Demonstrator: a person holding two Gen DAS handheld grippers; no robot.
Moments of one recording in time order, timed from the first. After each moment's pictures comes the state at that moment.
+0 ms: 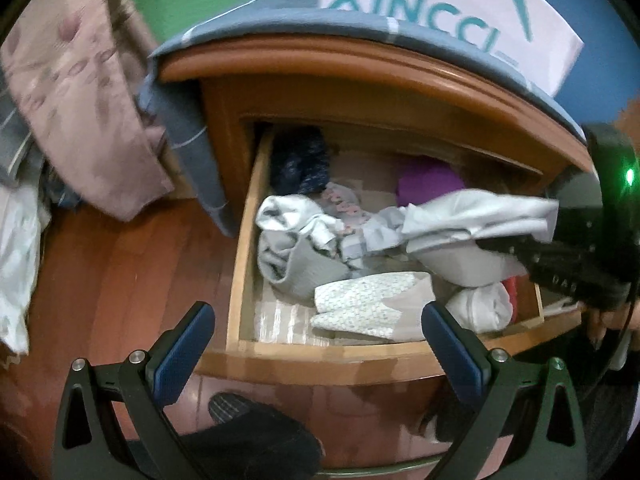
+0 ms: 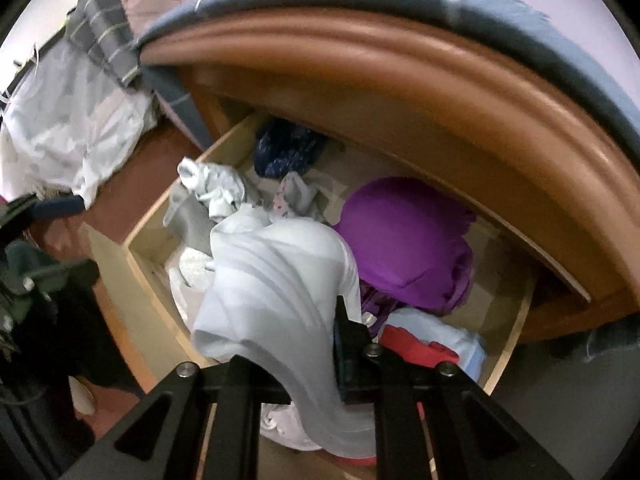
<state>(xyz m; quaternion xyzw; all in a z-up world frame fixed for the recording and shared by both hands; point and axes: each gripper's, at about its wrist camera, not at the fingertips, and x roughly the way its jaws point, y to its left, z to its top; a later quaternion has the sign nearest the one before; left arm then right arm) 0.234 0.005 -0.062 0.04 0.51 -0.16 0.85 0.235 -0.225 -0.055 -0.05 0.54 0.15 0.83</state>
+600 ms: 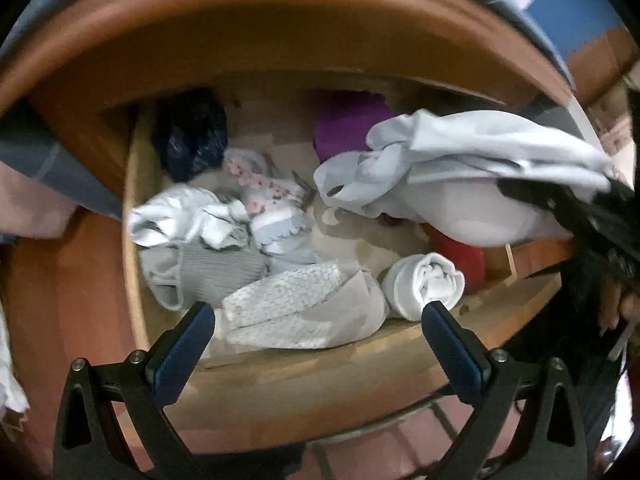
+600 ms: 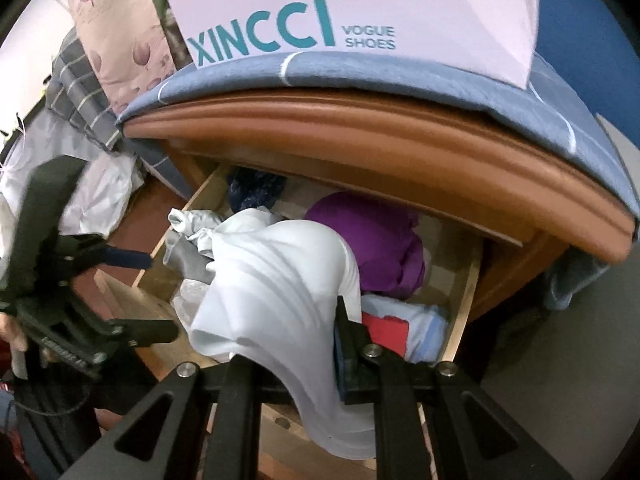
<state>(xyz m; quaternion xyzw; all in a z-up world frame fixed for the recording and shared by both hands) 0.280 -0.061 -0.100 0.08 0.61 -0.26 0.74 0.206 -0.276 -0.025 0.04 0.50 0.10 0.86</state>
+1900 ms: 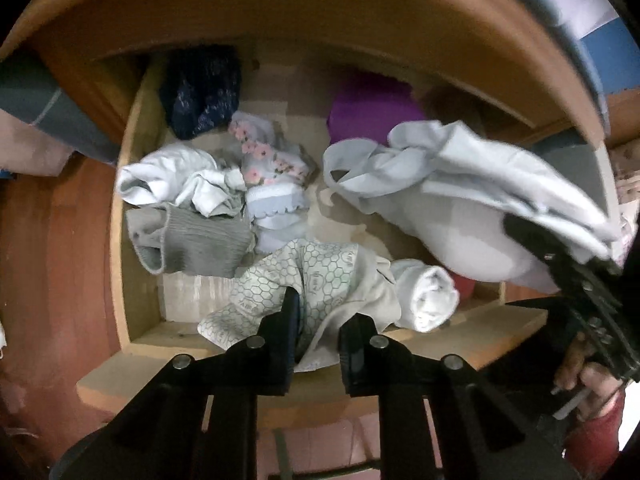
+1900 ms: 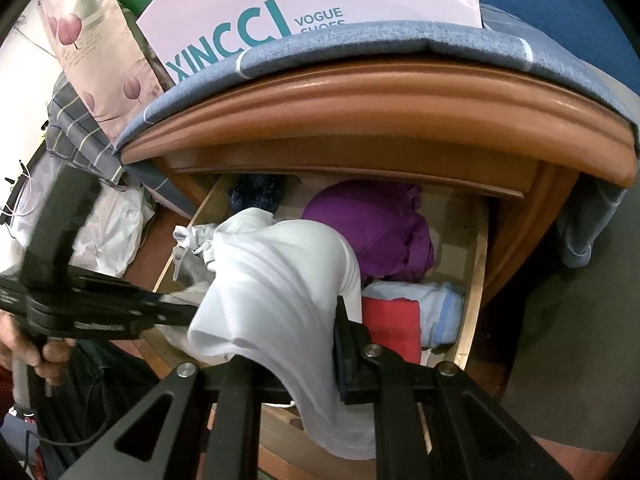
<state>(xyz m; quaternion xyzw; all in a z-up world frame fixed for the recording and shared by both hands) 0.287 -0.065 -0.096 0.02 0.66 -0.22 0.72 0.194 -0.292 -0.042 0.11 0.49 0.10 0.86</state>
